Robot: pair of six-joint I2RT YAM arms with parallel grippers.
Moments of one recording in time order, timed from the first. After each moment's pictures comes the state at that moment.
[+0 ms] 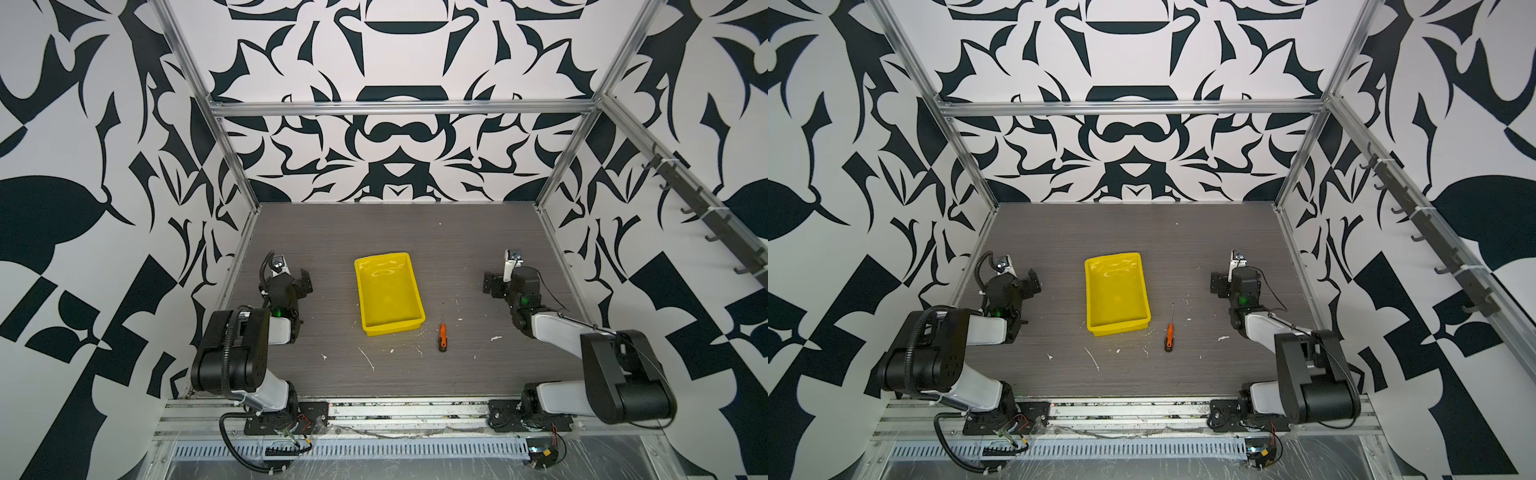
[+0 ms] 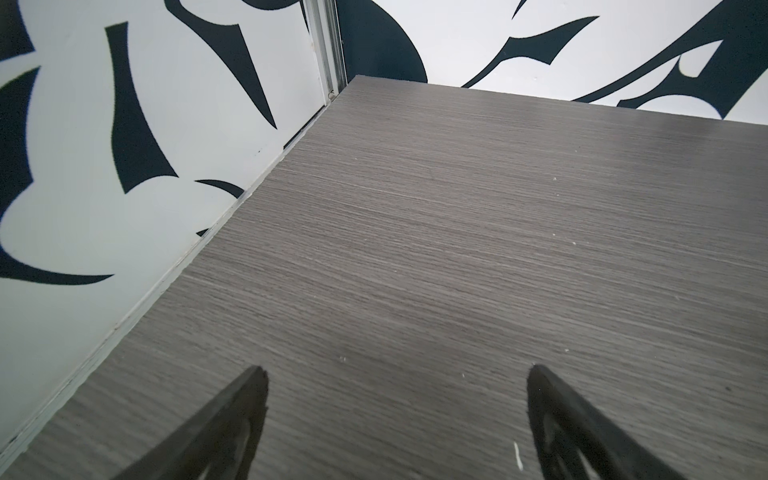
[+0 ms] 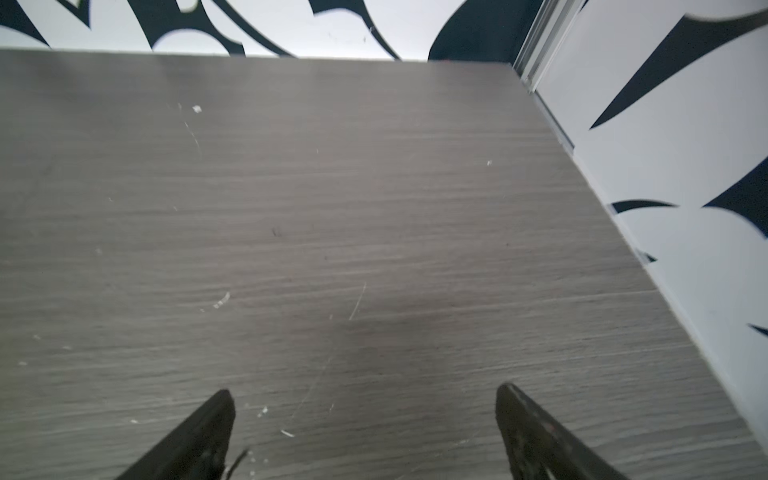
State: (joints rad) left arm 0.01 1.55 0.34 0.82 -0.25 -0.09; right arm 0.08 1.30 0.47 0.31 0.17 0.07
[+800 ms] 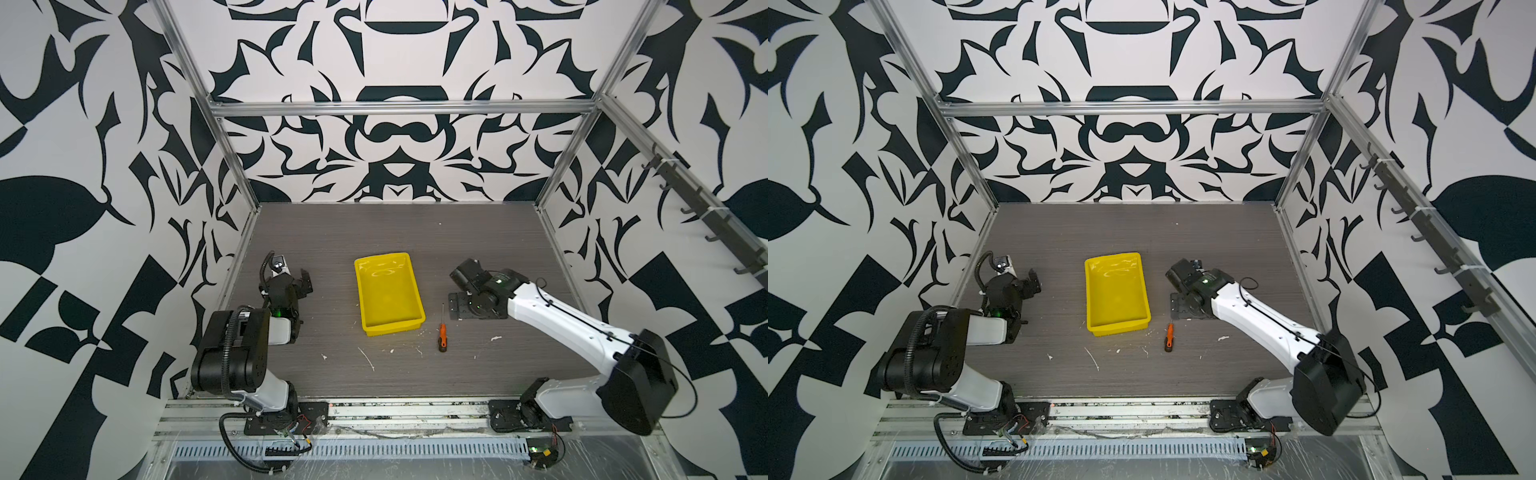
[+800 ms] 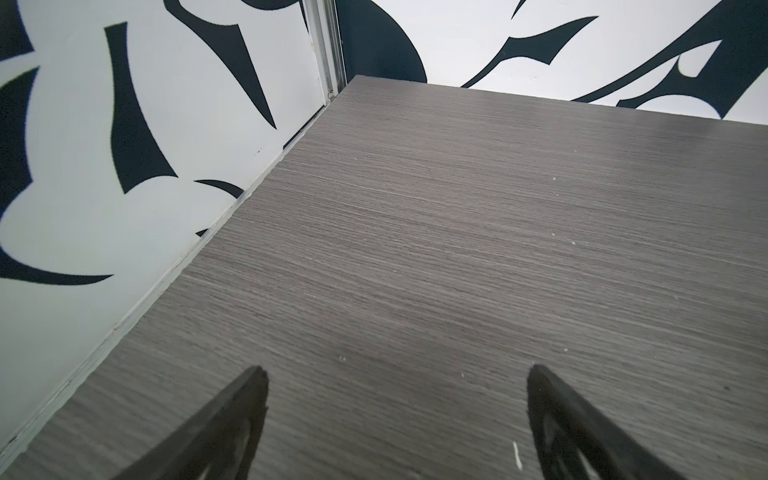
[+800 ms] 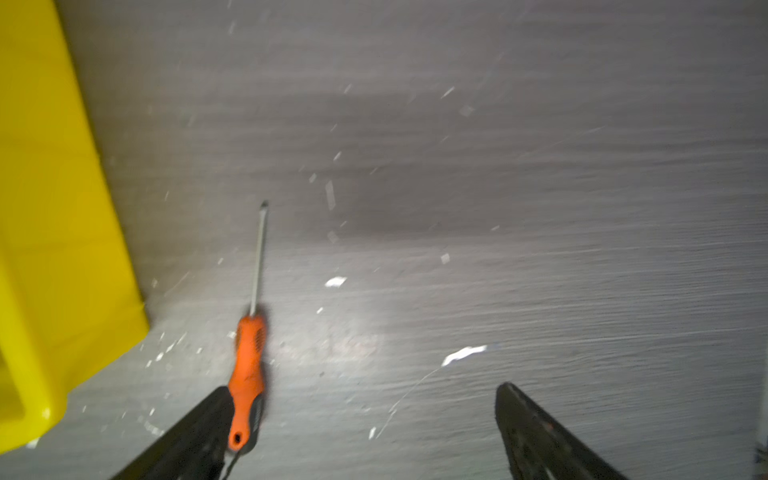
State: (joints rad) left arm 0.01 1.55 0.34 0.82 -0.25 -0.09; right arm 0.67 1.37 1.00 -0.98 0.22 0.65
